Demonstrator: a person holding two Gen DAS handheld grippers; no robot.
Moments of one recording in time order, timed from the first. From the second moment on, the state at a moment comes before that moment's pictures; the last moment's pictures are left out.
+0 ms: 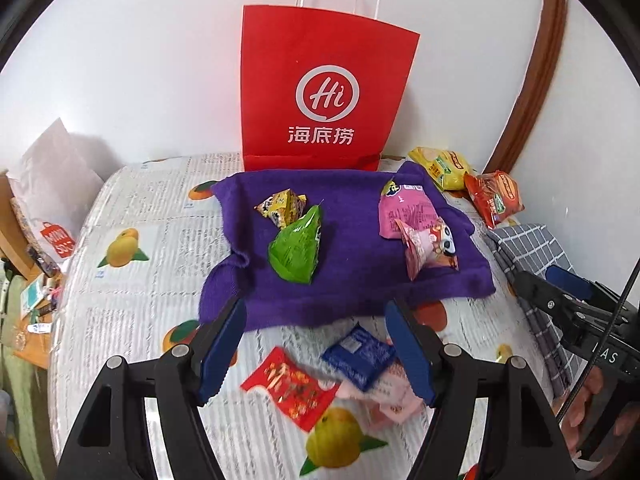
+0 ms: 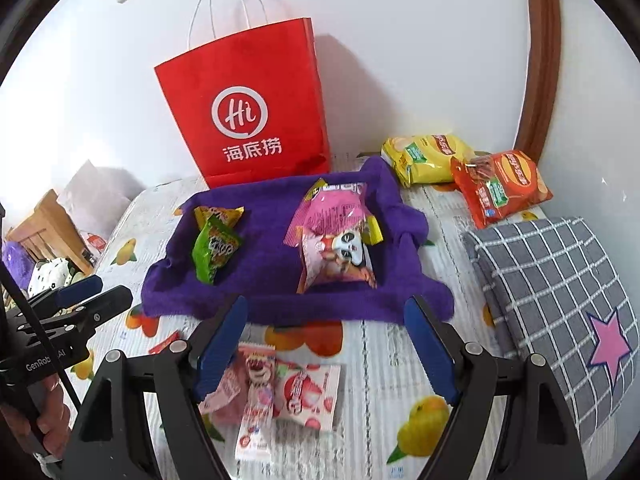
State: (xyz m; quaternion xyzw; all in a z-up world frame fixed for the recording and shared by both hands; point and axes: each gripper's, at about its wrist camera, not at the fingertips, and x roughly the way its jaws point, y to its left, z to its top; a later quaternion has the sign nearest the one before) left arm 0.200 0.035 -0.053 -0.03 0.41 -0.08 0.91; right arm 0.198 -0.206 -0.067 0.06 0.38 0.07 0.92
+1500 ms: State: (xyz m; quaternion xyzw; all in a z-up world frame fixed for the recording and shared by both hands) left arm 0.169 0.080 -0.120 -0.05 0.46 -0.04 0.89; right arm 0.196 -0.131 -0.177 0.01 0.46 0.13 0.88
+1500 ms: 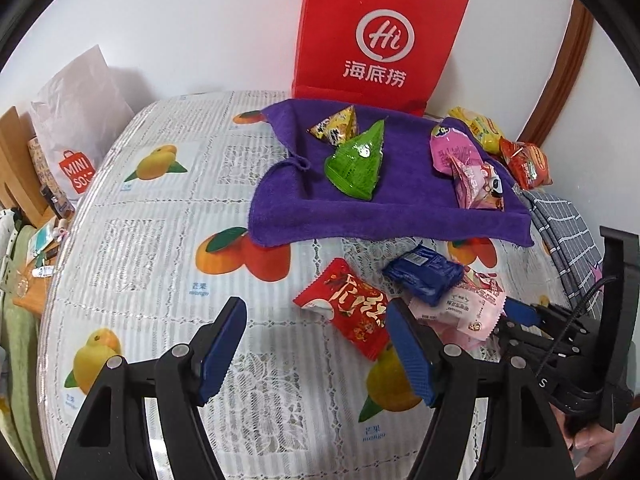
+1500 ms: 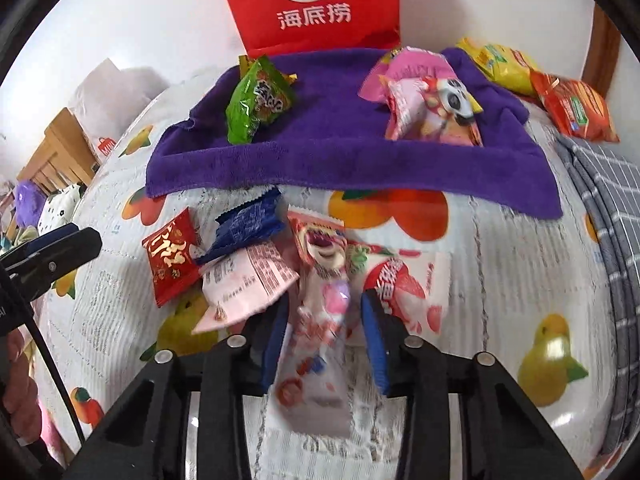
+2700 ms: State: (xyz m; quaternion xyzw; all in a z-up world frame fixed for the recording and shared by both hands) left arm 0.213 0.045 -0.171 -0.07 0.52 0.00 0.85; right arm 0.176 -0.195 -0.172 0.01 0.44 0.07 0.90
